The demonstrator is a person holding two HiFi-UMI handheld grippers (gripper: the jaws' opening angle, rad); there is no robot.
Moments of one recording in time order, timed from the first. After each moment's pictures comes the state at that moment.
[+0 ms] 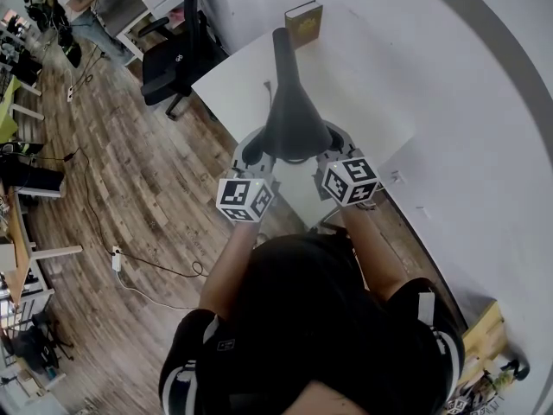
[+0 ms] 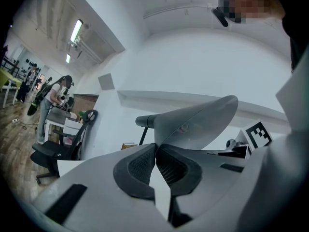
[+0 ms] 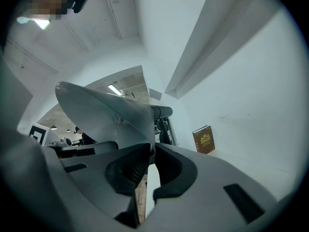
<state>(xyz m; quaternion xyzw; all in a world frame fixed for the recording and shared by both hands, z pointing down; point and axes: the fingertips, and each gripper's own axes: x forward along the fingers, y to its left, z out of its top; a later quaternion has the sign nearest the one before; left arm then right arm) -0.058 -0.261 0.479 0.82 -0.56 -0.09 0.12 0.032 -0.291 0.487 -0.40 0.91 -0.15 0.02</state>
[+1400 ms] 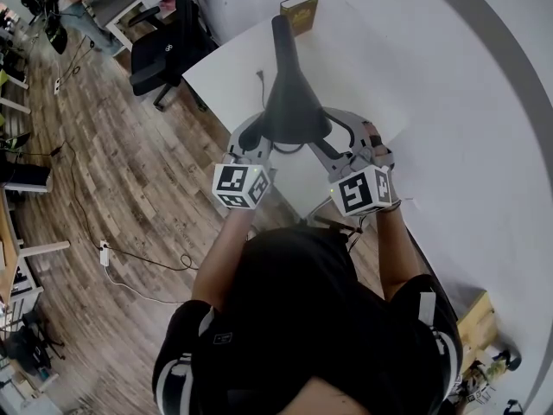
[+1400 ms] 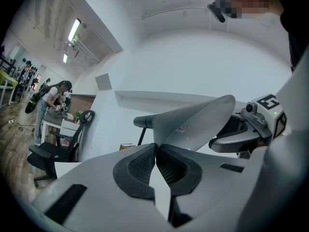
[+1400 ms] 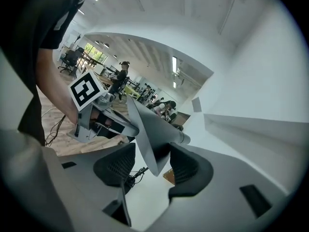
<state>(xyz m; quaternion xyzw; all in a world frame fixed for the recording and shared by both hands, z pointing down) -0.060 -0.264 0.478 0.83 -0.54 -0.09 0.11 0.020 -0.235 0.427 -0.28 0.88 0.27 -0.26</state>
